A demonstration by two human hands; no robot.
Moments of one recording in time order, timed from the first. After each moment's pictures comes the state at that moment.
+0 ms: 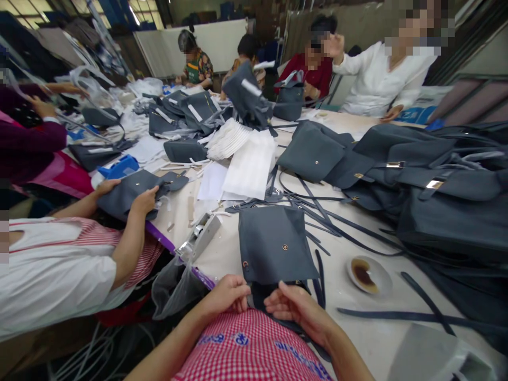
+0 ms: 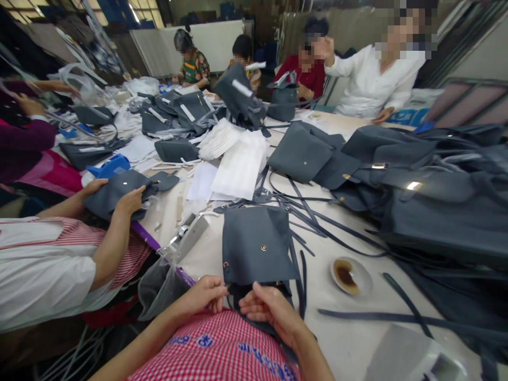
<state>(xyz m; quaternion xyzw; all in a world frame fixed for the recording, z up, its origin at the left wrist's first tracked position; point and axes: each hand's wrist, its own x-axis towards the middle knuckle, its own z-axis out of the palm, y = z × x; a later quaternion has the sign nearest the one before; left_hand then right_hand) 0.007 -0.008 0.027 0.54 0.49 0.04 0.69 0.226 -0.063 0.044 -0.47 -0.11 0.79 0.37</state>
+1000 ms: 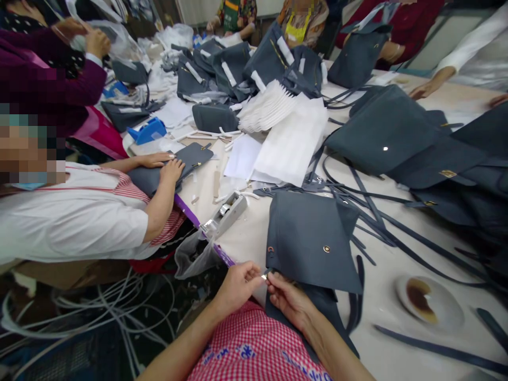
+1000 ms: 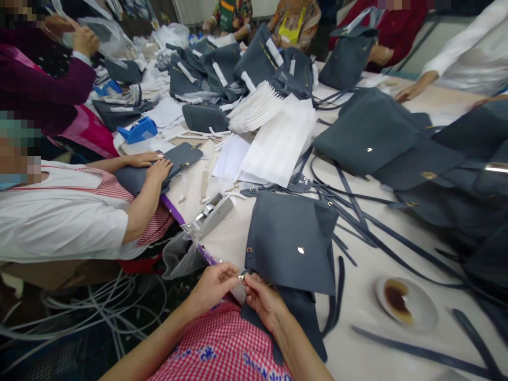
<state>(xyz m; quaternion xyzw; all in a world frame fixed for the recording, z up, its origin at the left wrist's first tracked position) -0.021 -0.026 0.021 0.52 0.59 0.22 0.58 0.140 -0.039 -0.013 -0.52 0.05 0.78 0.33</state>
